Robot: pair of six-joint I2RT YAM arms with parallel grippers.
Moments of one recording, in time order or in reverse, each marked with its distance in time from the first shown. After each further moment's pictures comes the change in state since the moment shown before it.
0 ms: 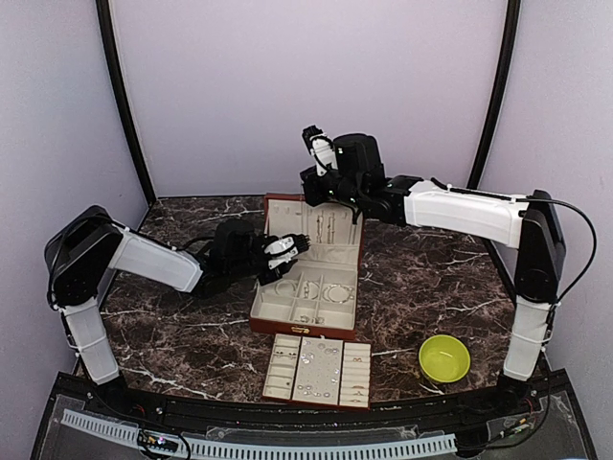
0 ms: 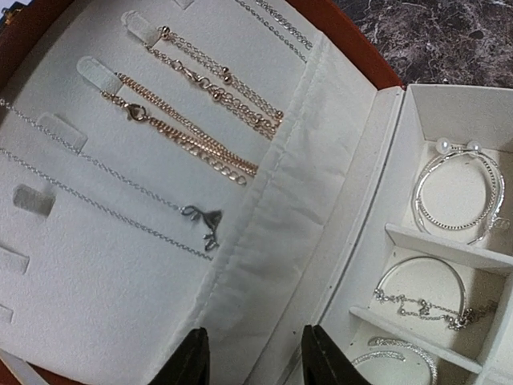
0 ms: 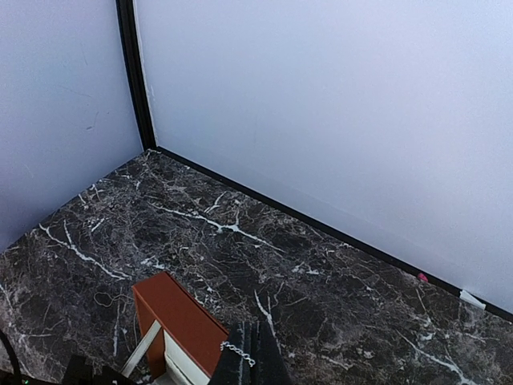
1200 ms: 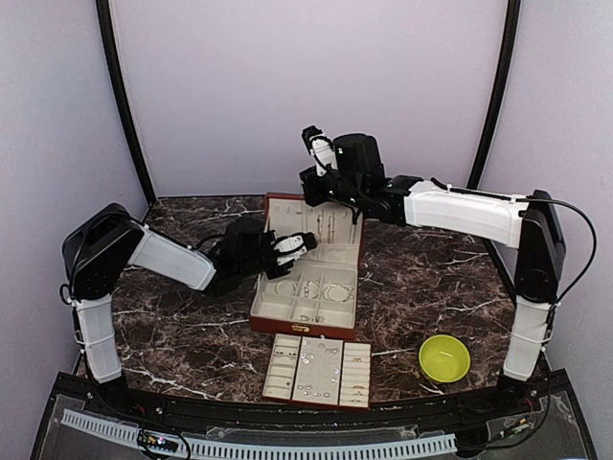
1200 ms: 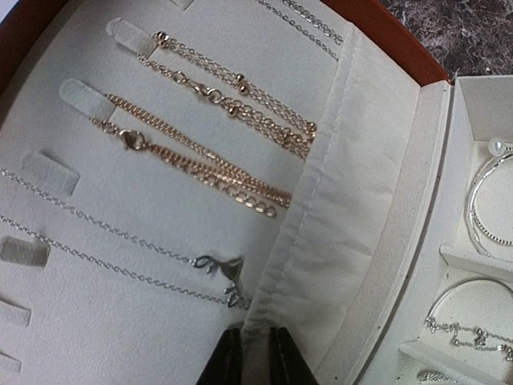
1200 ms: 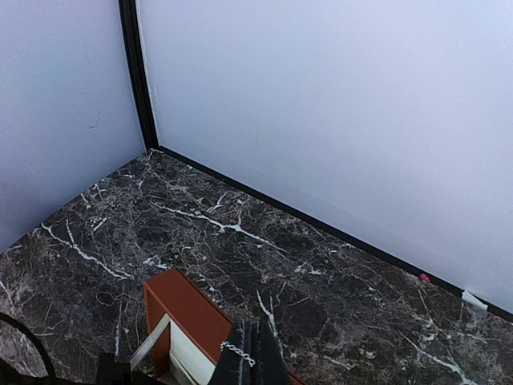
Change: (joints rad) left arm 0.003 0.126 0.091 0.097 -0.069 0.090; right arm 0.000 0.000 0.000 0.001 -0.009 0.000
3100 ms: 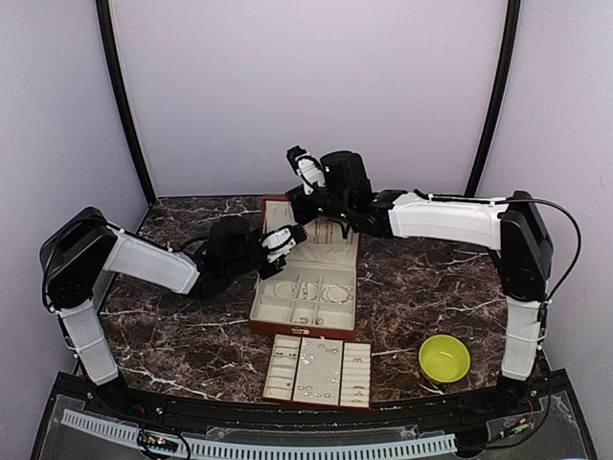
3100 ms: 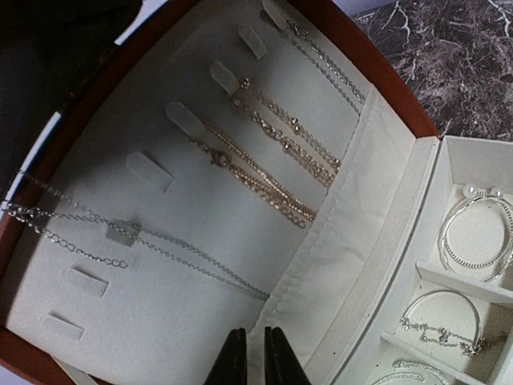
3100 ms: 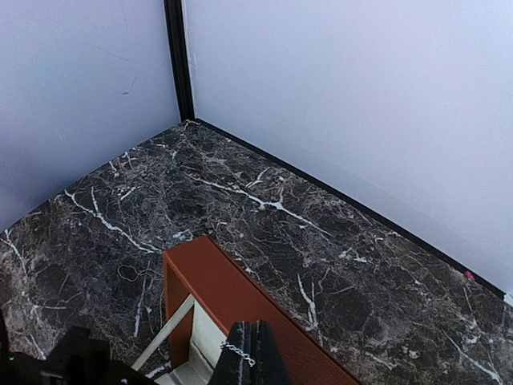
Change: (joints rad) left arm -0.018 -0.137 -0.101 0.007 0.008 -0.130; right arm 0.022 0.074 -0.024 0.053 -0.097 -0.011
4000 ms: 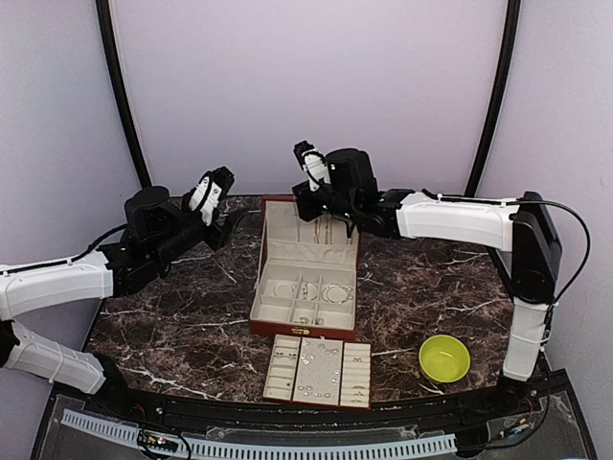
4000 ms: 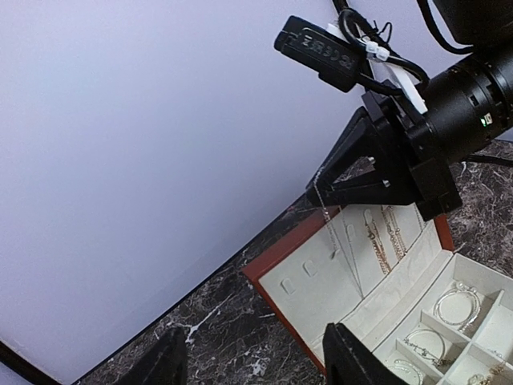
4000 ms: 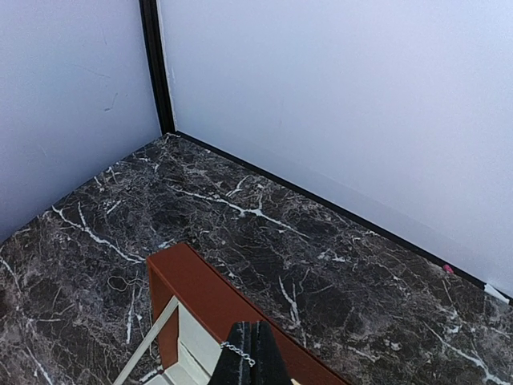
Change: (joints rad) left arm 0.057 -0.610 -0.135 -0.259 -0.067 -0.285; right arm 0.005 -0.056 -0.043 0.012 0.079 0.023
